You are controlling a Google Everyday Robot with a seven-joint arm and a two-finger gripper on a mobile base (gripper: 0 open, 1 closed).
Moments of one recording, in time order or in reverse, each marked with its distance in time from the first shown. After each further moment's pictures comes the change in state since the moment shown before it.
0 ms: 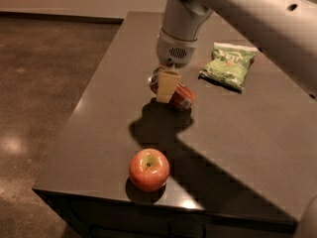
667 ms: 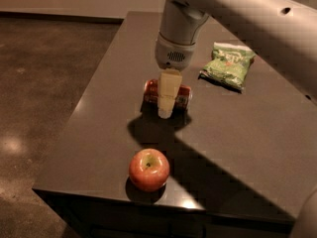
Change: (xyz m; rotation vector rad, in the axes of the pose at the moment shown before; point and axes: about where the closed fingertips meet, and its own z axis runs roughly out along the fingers) arm 0.000 0.002 0.010 -0.016 0.015 -0.010
